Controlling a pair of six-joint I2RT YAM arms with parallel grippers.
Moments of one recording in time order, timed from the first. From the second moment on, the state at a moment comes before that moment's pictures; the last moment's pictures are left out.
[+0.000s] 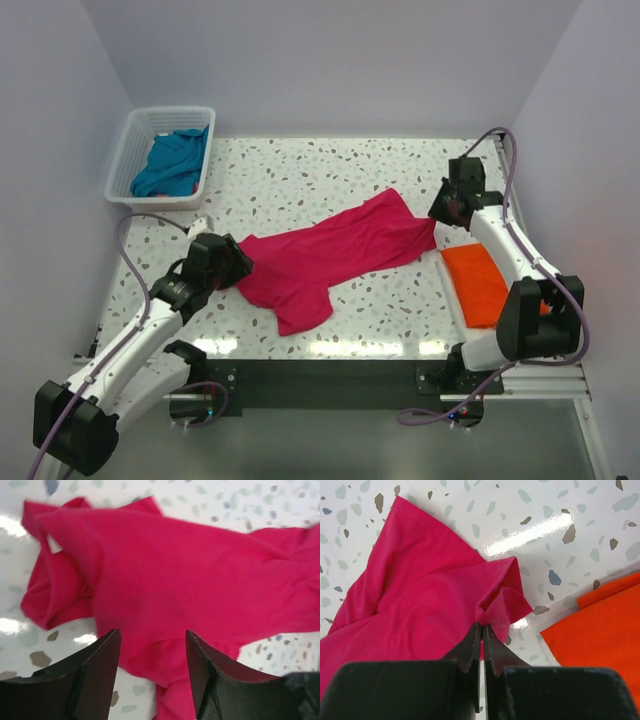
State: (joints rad) left arm -0.41 0.85 0.58 -0.44 -0.18 -0.80; right arm 0.09 1.47 1.14 -0.55 0.13 0.50
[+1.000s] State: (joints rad) left arm -0.40 1.13 0.53 -0.37 -0.34 -1.01; right arm 0.09 1.35 1.08 -0.55 0.09 0.50
